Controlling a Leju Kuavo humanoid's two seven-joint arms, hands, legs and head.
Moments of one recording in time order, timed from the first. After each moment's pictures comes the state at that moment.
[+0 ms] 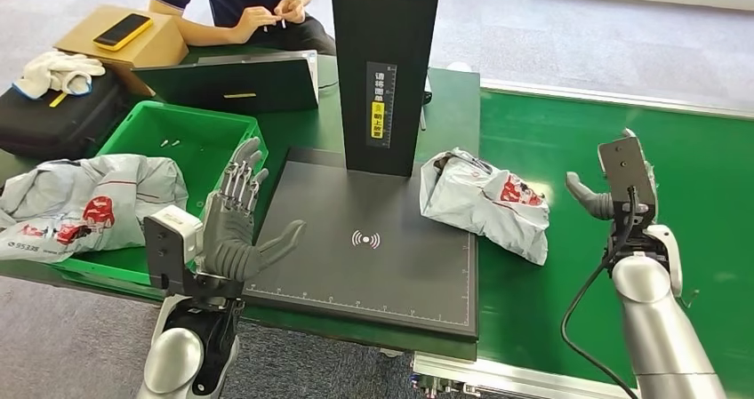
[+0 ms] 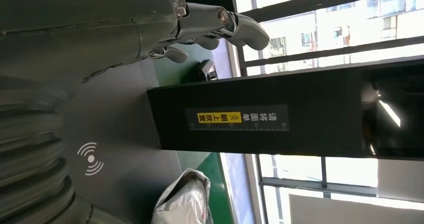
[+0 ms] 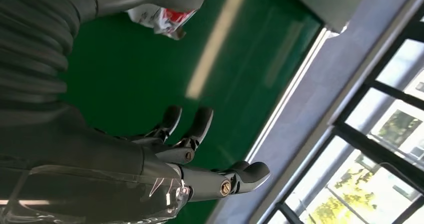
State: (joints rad) left arm -0.04 -0.11 -0.37 -1.48 -0.20 0.02 -0.44; right arm -0.45 -0.33 -0.02 -1.08 0.40 -0.23 -0.16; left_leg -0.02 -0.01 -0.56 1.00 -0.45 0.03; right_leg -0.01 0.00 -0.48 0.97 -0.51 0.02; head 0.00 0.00
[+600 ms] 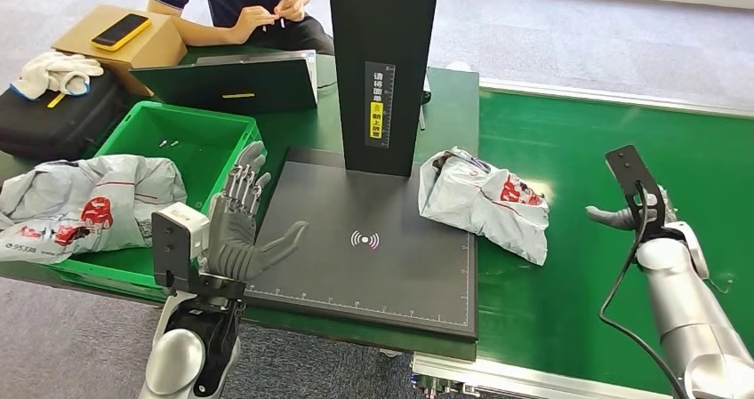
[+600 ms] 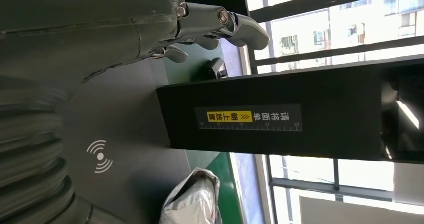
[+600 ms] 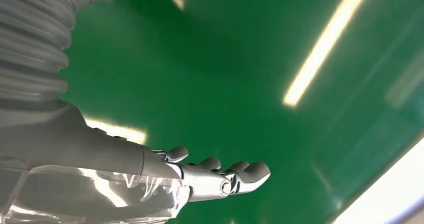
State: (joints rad) left arm -0.03 -0.11 -0.38 -1.48 -0.20 0.04 -0.40; right arm -0.66 -0.39 -0.05 -0.55 0.47 -0.05 -0.11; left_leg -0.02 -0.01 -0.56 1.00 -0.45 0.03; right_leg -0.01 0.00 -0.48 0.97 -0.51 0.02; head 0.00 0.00
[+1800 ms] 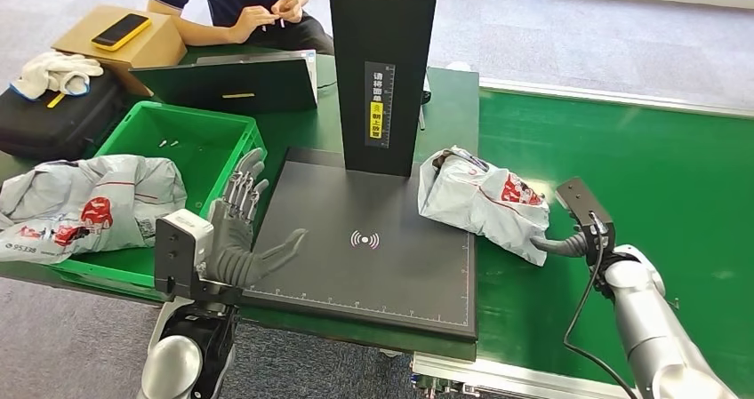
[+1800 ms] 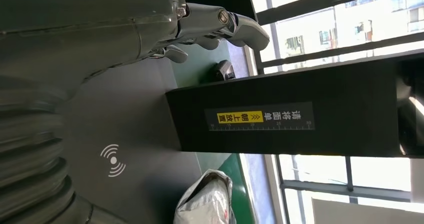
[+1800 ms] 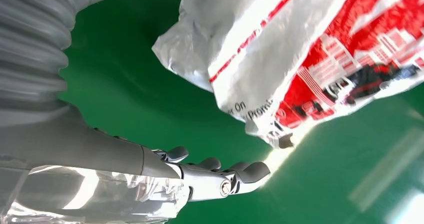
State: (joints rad) left arm -0.01 -0.11 -0.36 -1.50 -0.25 0.01 -0.39; right arm -0.61 -0.30 -0.07 -0.46 0.40 0.17 -0.29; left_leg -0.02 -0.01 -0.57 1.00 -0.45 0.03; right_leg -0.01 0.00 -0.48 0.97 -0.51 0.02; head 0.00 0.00
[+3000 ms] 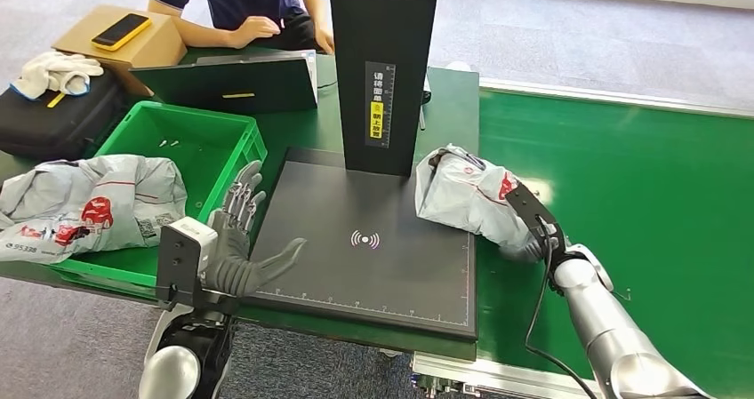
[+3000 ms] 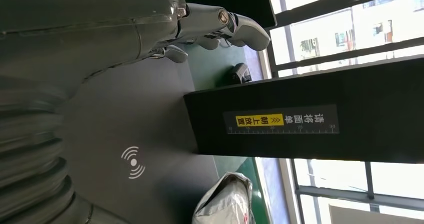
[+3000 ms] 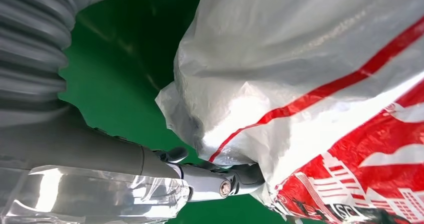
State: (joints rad) left arm 0.04 -0.11 -0.36 -1.51 -0.28 0.01 -0.36; right arm -0.65 -0.19 0.07 -0.38 0.49 0.05 -0.16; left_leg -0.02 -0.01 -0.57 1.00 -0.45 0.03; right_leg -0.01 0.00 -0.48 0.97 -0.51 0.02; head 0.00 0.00
